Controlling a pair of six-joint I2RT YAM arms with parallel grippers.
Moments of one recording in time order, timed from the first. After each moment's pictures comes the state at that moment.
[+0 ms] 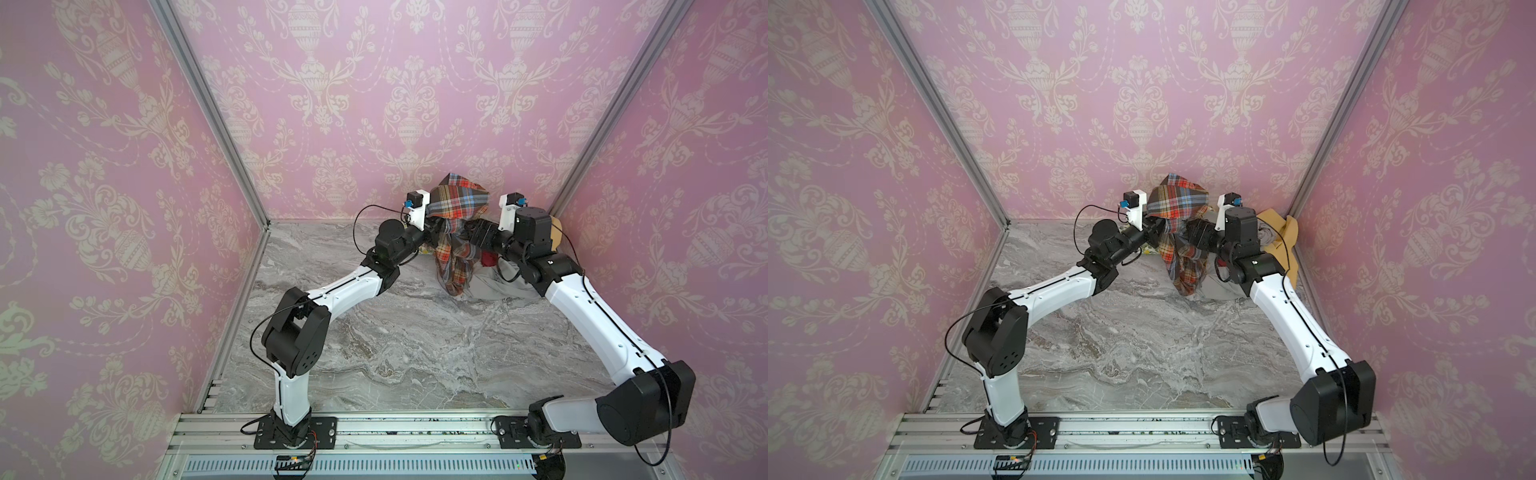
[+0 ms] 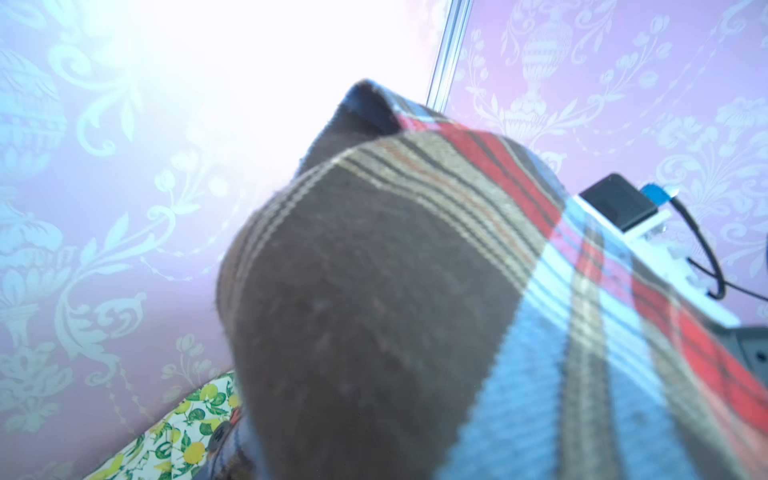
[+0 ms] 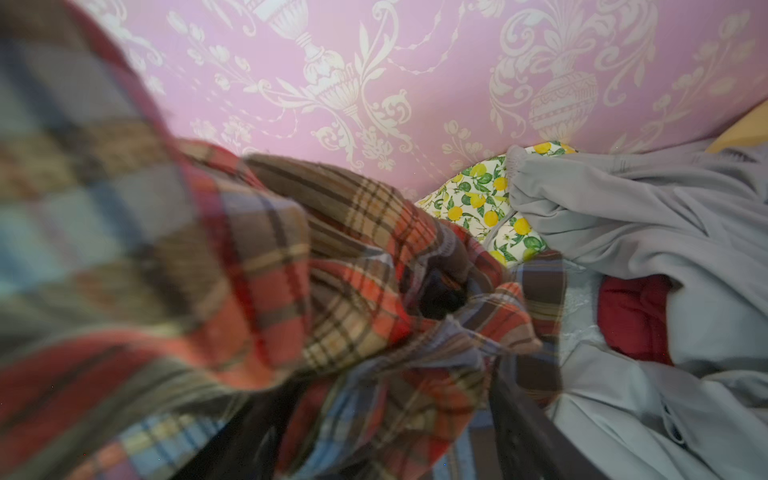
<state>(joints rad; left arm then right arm) -0.61 1.86 1.42 0.66 0.23 -0.29 0.24 1.36 1.29 -0.30 -0.12 0.47</state>
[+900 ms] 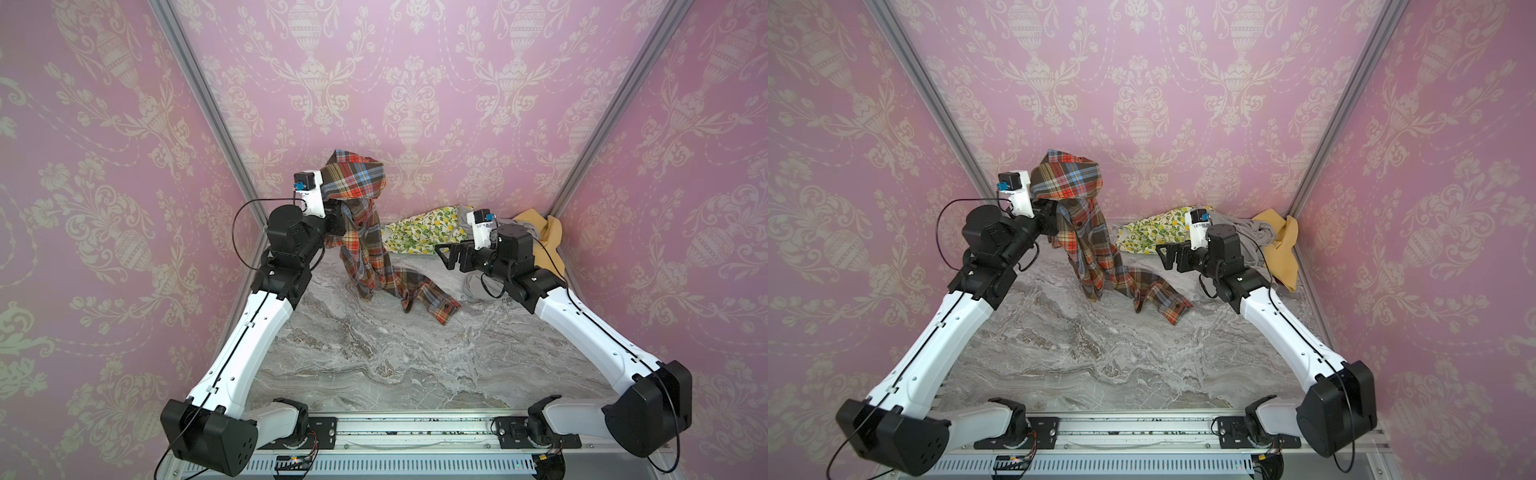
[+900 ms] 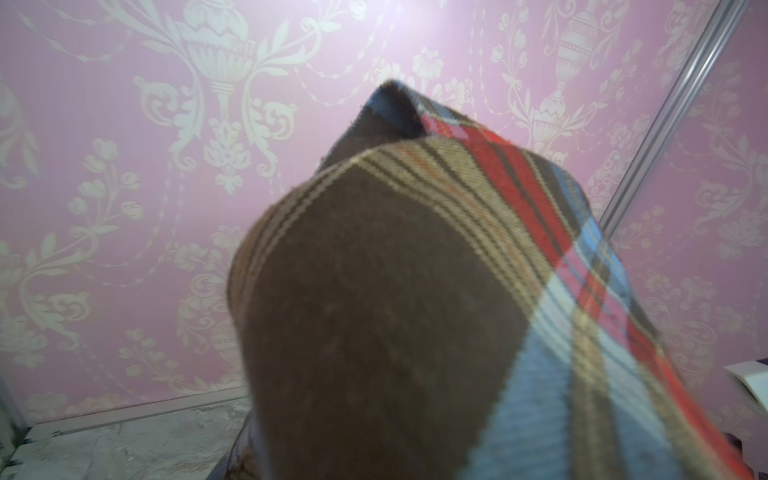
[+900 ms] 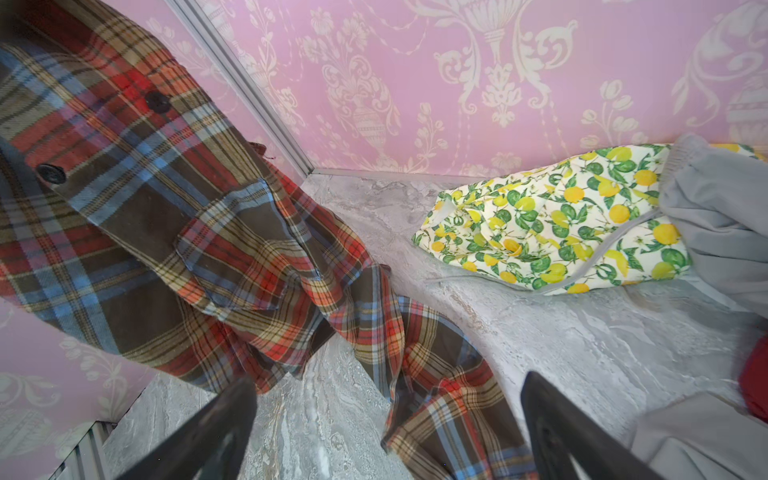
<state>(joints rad) -0.20 1.20 1.28 -0.03 0.09 -0.20 0.39 1.34 1.14 -0.16 -0.26 0.31</state>
